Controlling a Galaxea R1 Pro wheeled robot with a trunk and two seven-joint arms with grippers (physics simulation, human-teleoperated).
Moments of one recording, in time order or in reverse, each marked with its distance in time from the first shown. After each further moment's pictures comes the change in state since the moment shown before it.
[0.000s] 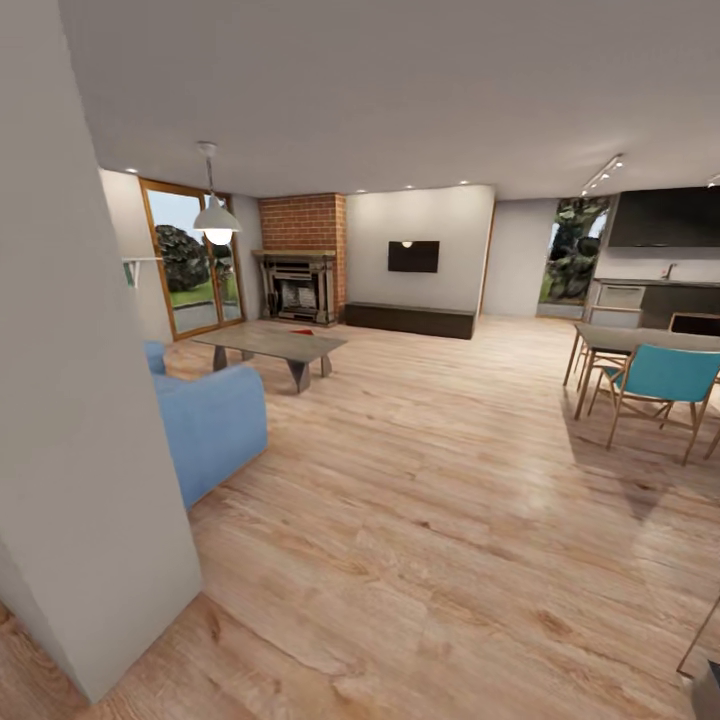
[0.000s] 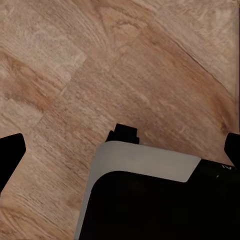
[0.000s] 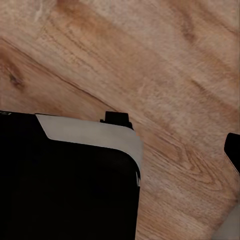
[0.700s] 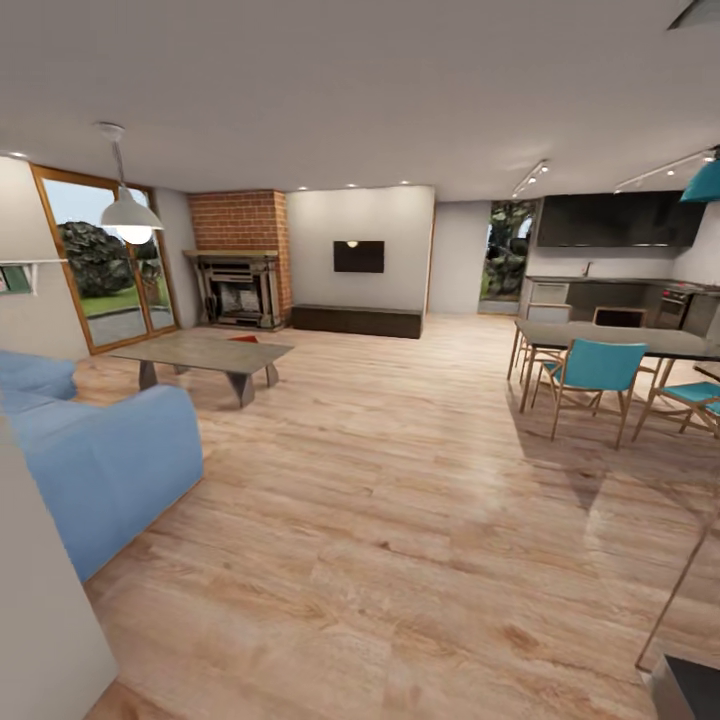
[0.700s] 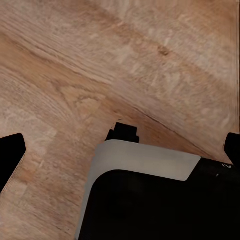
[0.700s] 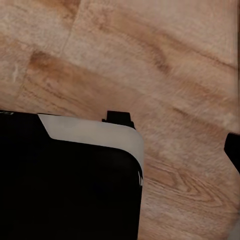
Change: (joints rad) left arm 0.000 0.000 0.000 0.000 0.000 0.004 -0.001; right arm 0.000 0.001 -0.002 0.000 -0.003 0.002 0.005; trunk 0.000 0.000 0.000
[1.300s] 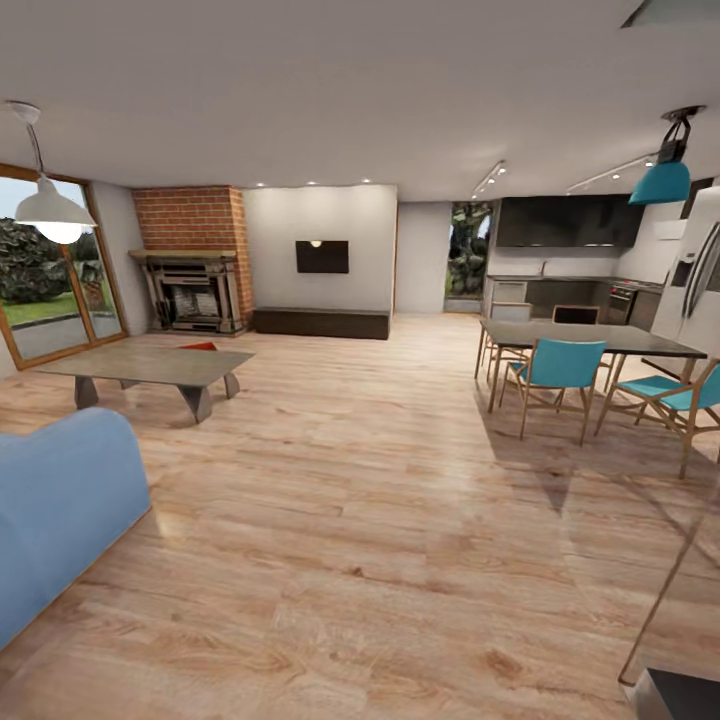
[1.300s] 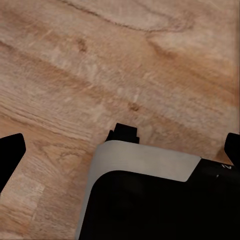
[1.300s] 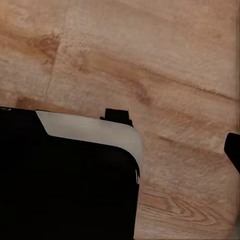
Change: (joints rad) left arm 0.000 0.000 0.000 0.000 0.000 -0.003 0.001; right arm 0.000 -0.003 0.009 0.000 0.007 0.009 0.001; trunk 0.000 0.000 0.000
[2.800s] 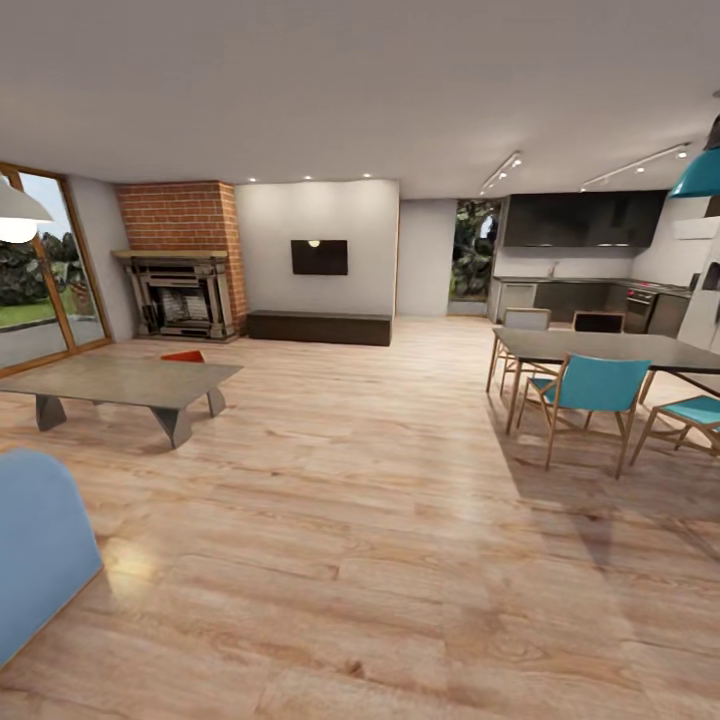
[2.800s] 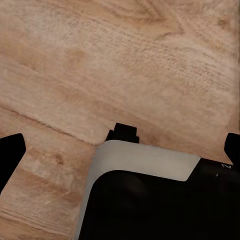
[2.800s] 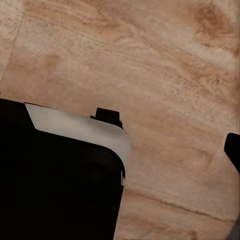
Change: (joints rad) left arm 0.000 0.001 -0.001 0.000 0.000 0.002 -0.003; right arm 0.000 -0.008 -0.003 0.000 0.103 -0.001 -0.011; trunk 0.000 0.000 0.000
